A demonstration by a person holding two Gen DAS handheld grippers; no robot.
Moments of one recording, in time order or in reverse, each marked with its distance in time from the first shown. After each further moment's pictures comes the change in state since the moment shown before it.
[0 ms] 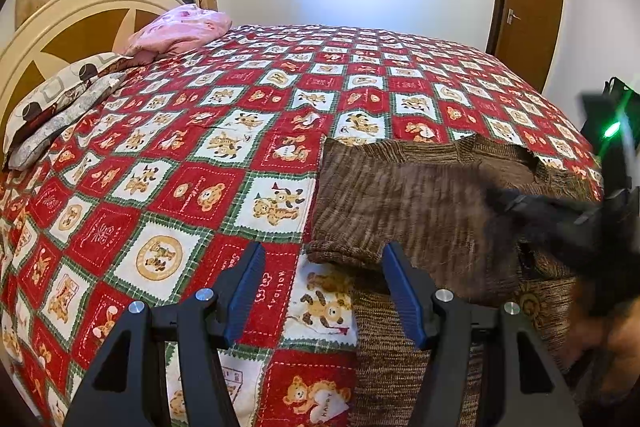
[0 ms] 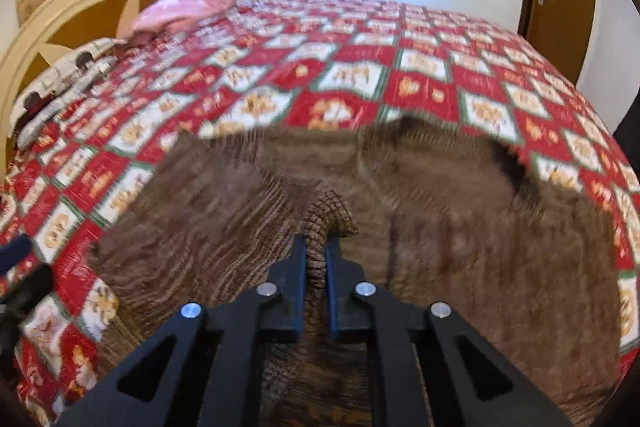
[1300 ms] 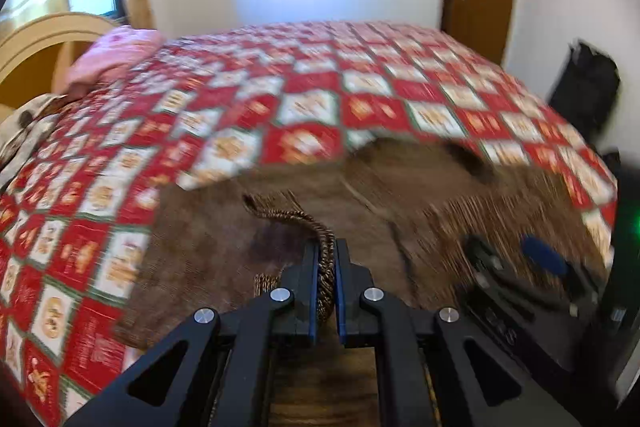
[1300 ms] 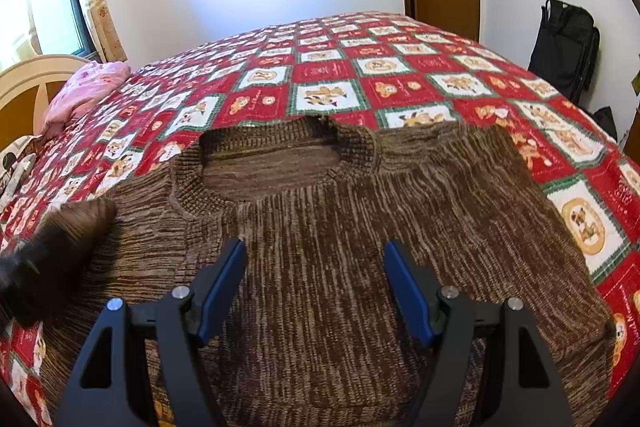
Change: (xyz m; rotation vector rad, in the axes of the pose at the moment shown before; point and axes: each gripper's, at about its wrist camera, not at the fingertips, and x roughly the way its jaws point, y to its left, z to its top) left arm 0.063 -0.139 0.033 0.154 0.038 -0.106; right arm -0.007 -0.100 -0.041 0.337 -0.113 -0.231
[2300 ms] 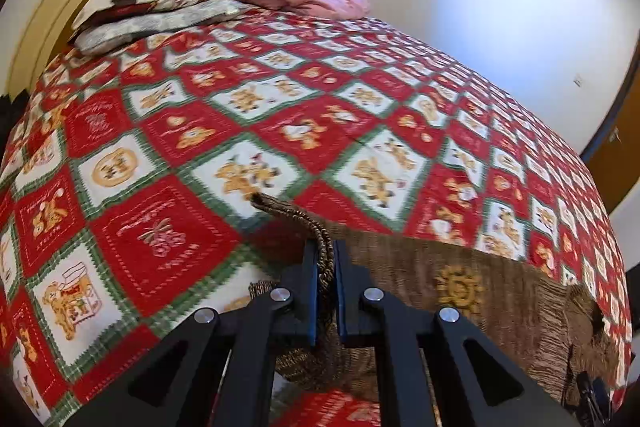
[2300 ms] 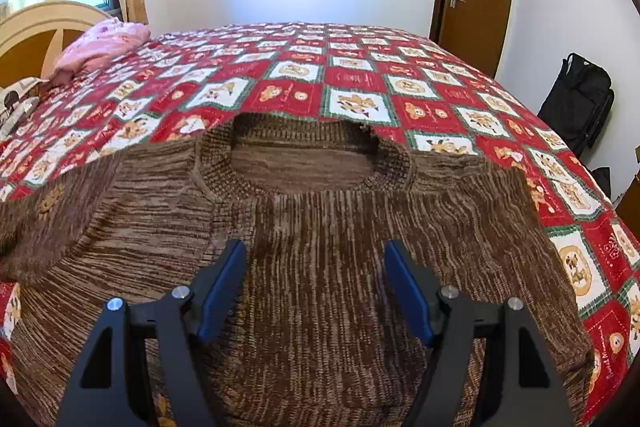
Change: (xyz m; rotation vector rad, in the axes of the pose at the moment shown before) left arm -0.028 0.271 -0.035 -0.627 -0.040 0.270; right arm 0.002 0.035 -0.004 -0.205 -0.008 -0.060
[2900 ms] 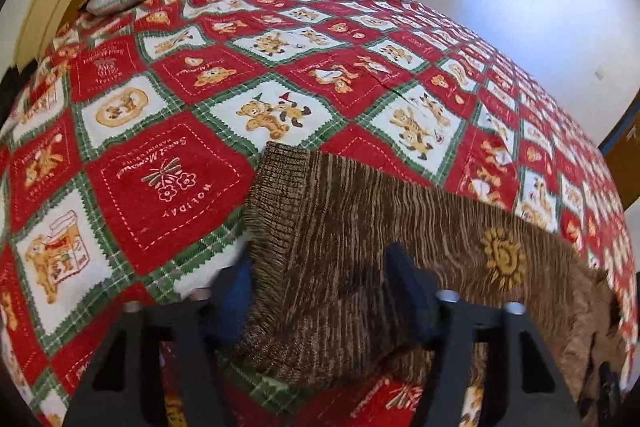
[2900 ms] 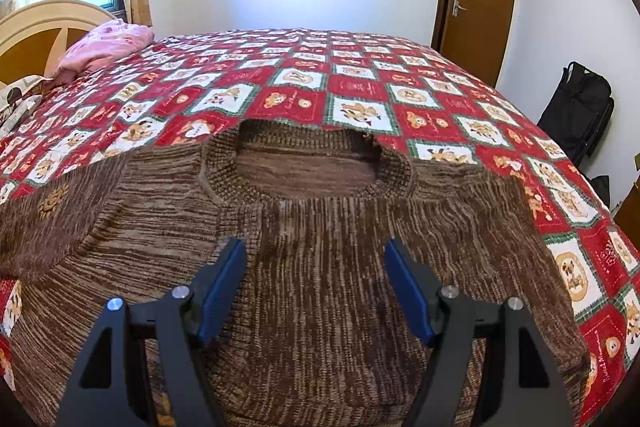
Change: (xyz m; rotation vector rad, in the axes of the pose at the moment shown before) left arm 0.030 0.026 -0.025 -0.076 0.111 0.049; right arm -0.005 0.002 0.000 -0.009 -0.031 0.006
